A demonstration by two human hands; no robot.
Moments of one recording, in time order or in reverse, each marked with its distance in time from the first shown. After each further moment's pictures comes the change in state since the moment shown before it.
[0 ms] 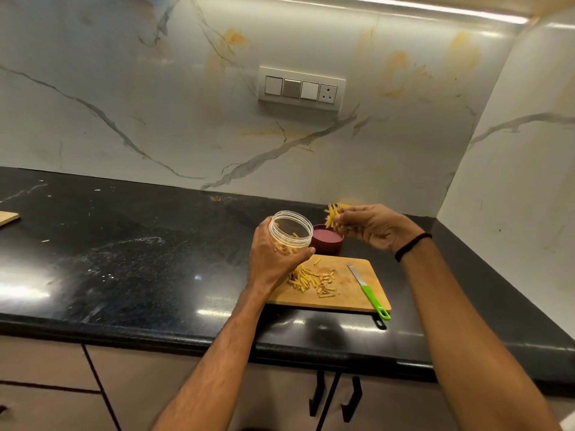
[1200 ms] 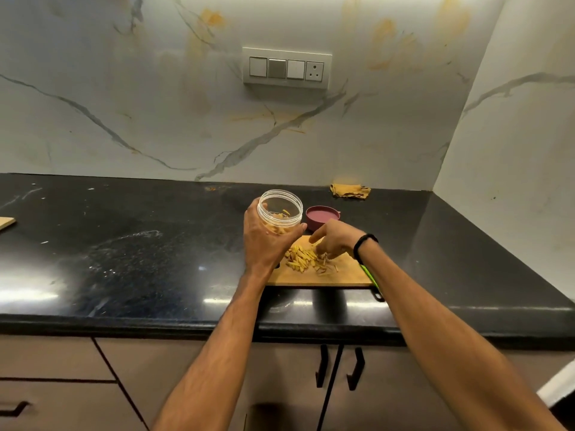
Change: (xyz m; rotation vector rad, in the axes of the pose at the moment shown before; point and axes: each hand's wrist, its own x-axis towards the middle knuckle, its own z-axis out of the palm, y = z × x) left_hand -0.002 0.010 -0.005 0.018 0.129 0.042; right_hand 0.016 0.062 0.044 -0.990 -0.024 0.166
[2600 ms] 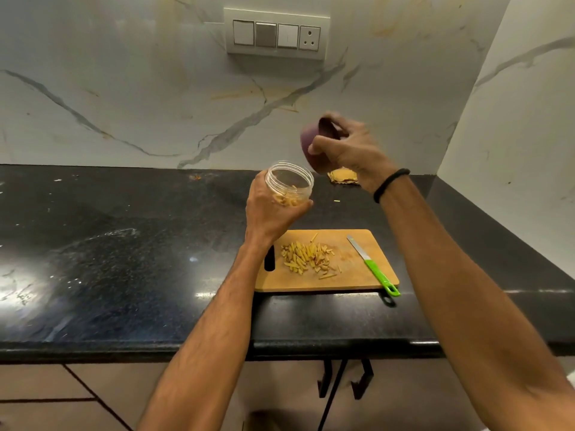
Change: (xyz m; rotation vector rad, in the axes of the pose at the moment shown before) left_hand 0.055 -0.013 0.039 0.051 -0.120 0.065; right_hand 0.023 -0.034 -0.091 0.681 0.487 -0.404
